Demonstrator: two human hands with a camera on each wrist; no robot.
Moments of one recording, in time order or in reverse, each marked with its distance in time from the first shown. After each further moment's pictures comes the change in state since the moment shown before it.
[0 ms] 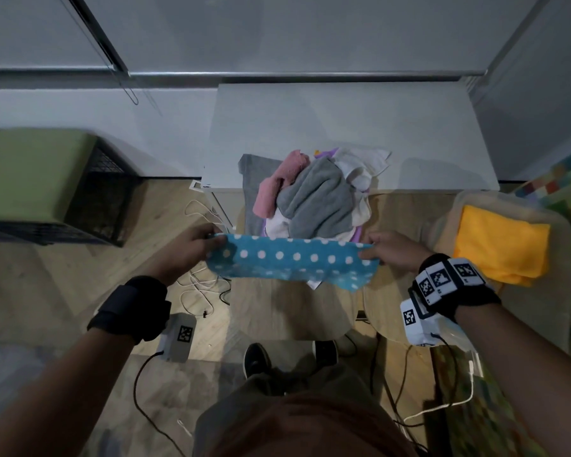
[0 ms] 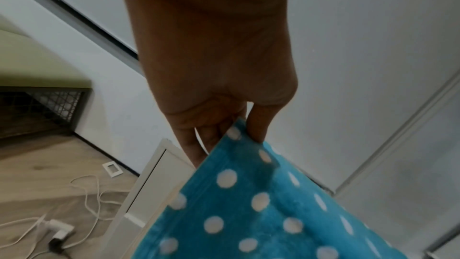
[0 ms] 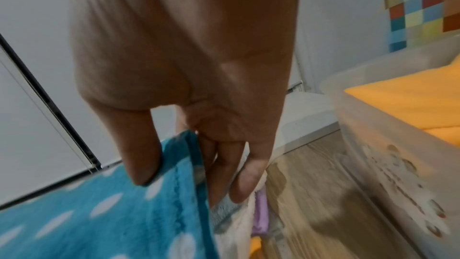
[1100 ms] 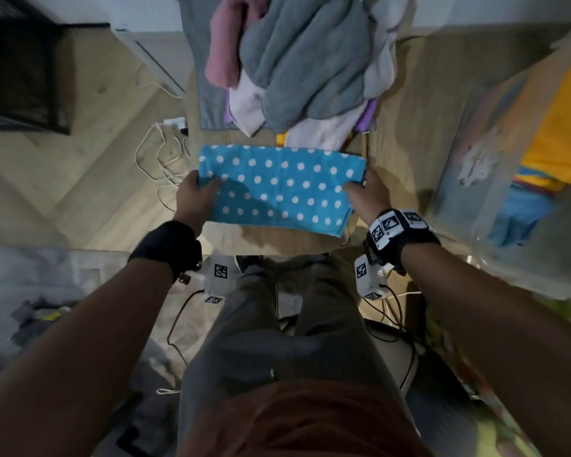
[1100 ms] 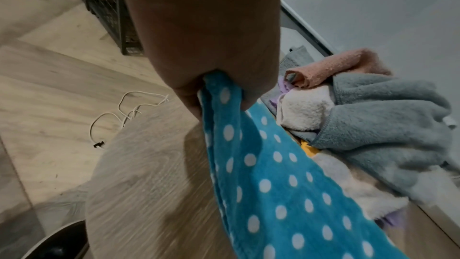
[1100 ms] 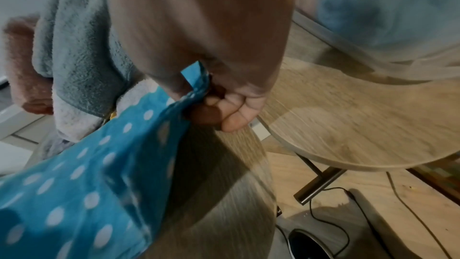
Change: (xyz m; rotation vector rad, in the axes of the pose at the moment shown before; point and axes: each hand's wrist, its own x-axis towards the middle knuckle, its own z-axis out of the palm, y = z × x) left_hand 0.079 -0.149 0.148 -0.107 0.310 -0.422; right_hand 0.095 0.125 0.141 0.409 0.279 0.442
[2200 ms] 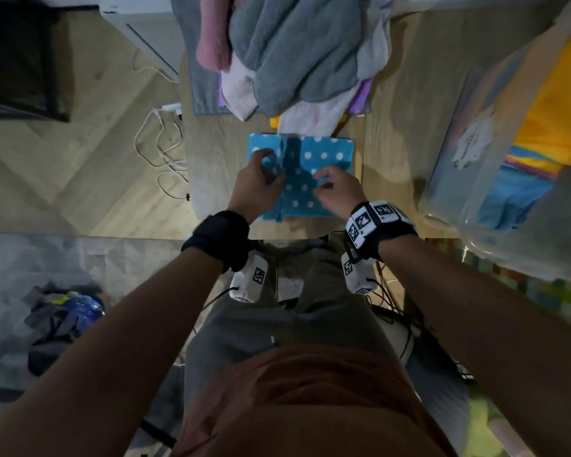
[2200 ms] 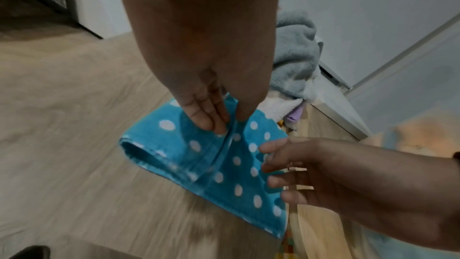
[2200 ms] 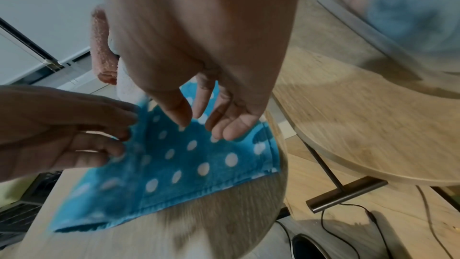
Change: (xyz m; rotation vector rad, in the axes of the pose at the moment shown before) left_hand -0.055 0.034 0.084 0.323 -0.189 0.415; right_hand -0.023 0.000 0.019 -0.226 -0.223 -0.201
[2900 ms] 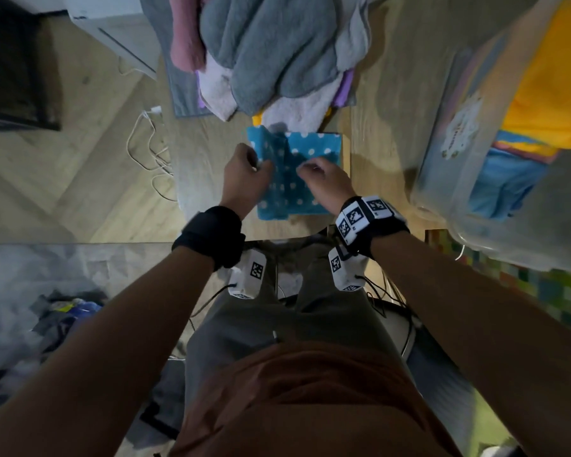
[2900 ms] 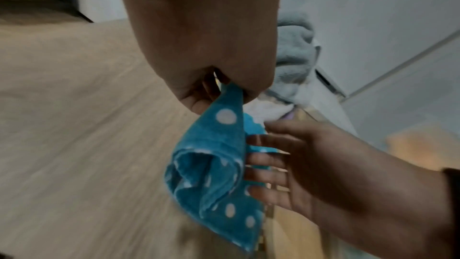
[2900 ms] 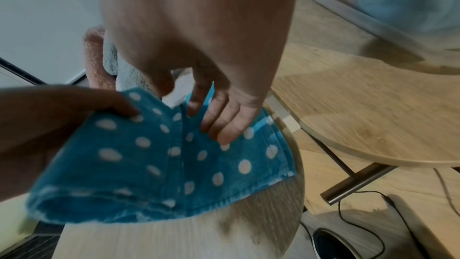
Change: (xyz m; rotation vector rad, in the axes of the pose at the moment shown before) left_hand 0.014 0.015 0.009 -0.056 0.108 -0.083; right_hand -0.005 -0.011 -0.009 0.193 -0.003 0.018
